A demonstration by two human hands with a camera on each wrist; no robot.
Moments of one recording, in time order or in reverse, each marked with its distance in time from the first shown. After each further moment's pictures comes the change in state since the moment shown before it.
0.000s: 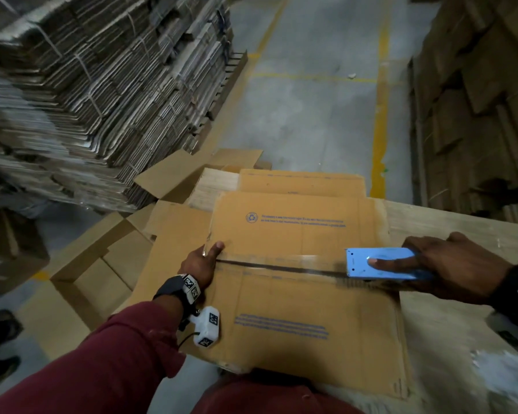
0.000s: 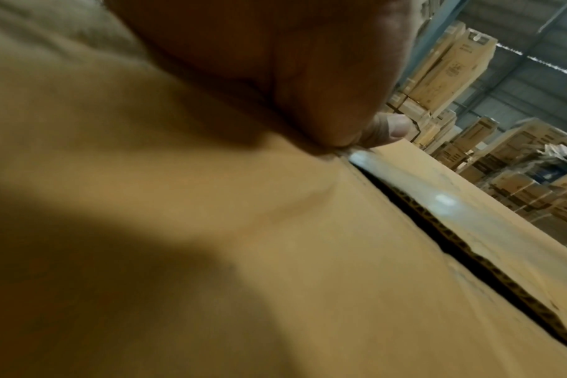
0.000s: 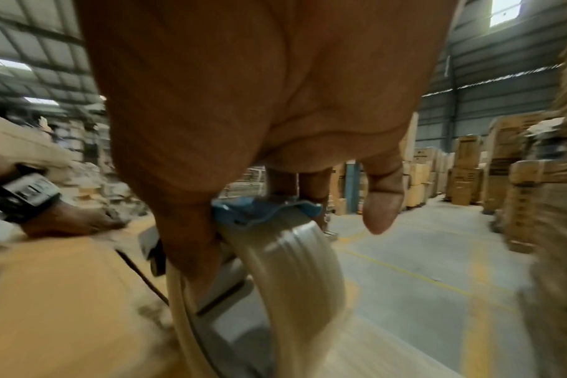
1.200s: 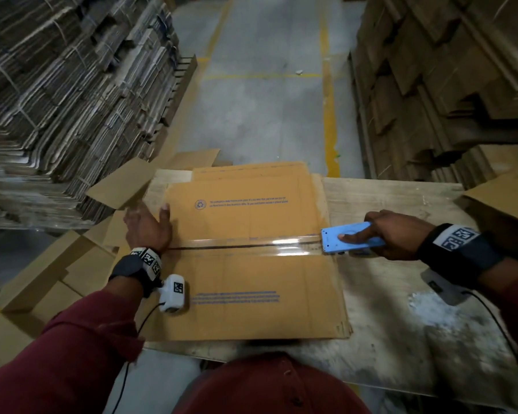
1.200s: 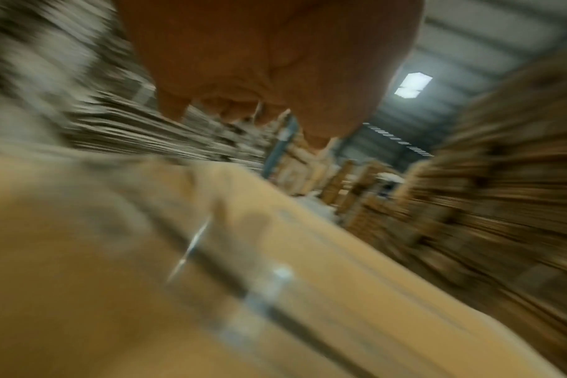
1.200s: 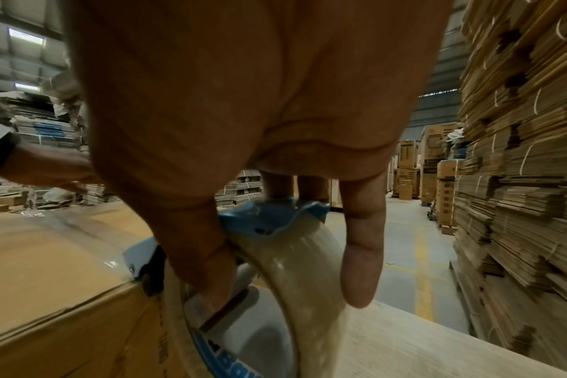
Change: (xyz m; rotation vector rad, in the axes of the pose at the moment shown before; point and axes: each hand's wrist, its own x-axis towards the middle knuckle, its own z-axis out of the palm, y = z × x) left_hand 0.003 0.063 -0.008 0.108 0.360 0.184; right_hand -0.030 0.034 0.081 0.317 0.034 0.092
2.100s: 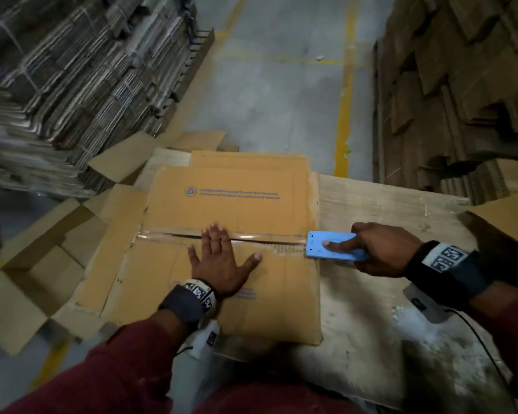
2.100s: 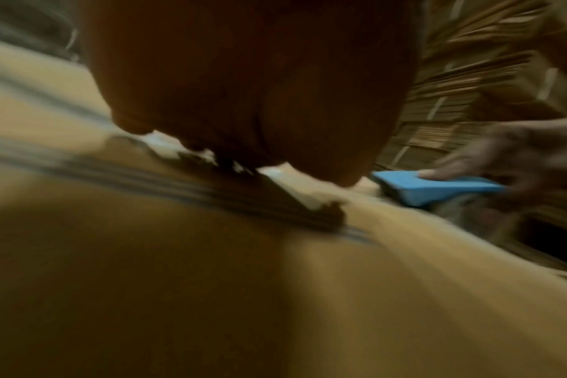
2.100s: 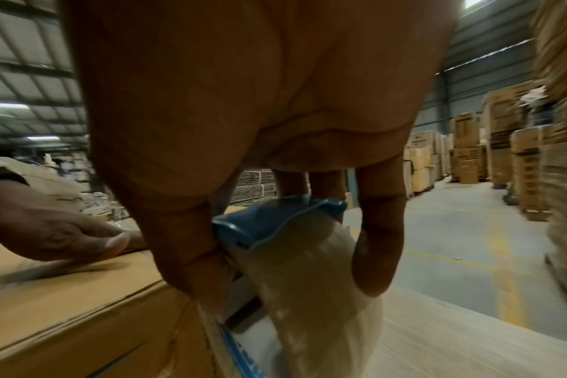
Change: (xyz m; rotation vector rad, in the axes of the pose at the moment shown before) left_hand -0.164 0.088 0.078 0.389 -0.548 0.192; right_hand 0.005 0.006 -0.004 -0.101 -0.064 -0.069
